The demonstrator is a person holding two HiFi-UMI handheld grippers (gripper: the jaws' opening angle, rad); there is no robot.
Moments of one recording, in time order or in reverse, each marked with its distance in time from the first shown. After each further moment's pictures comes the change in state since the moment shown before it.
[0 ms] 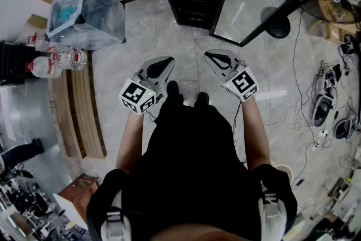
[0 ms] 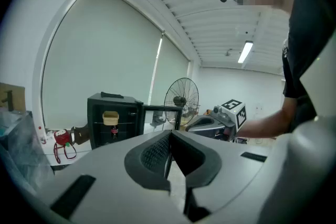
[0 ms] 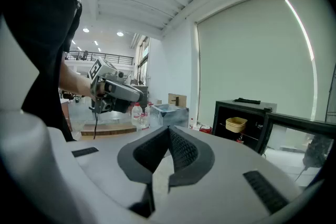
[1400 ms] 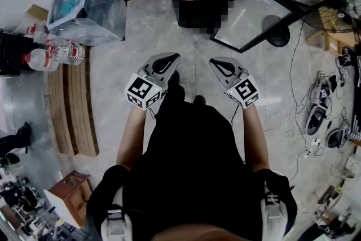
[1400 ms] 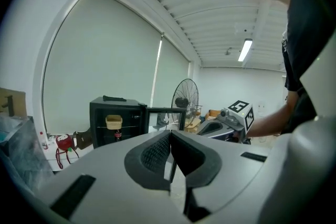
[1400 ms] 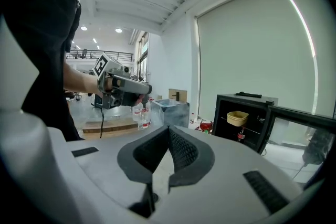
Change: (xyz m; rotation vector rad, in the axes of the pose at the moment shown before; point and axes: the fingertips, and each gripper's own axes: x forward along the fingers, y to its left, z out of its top) left arm 0.006 0.025 0.003 0.033 -0.019 0.009; right arm 0.012 0.007 -0.011 0.020 0.051 -0.004
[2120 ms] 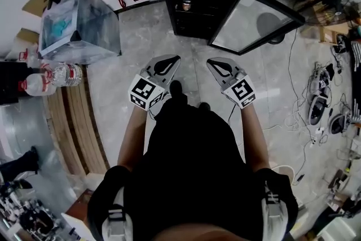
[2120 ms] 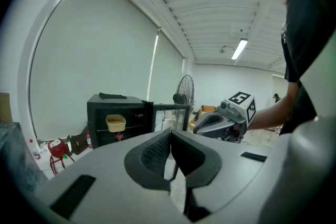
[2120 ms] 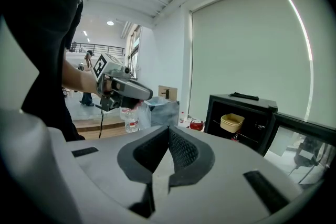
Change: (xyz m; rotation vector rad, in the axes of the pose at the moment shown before) left arm 0.034 0.109 -0.001 0.034 0.047 -0.110; right arm 0.093 -0.050 0.036 0.015 0.034 -0.108
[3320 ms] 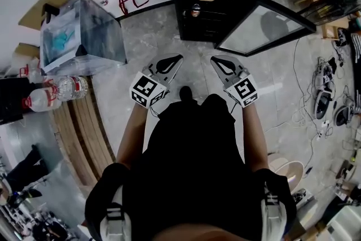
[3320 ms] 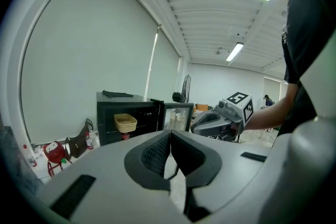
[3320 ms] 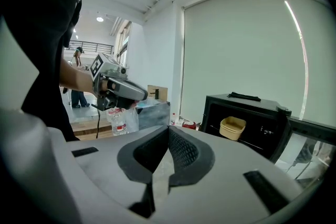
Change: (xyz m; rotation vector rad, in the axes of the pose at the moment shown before) left arm -0.010 0.122 -0.002 0.003 0.026 -0.104; right arm 0.109 -0.031 0.033 0.036 0.005 -0.114
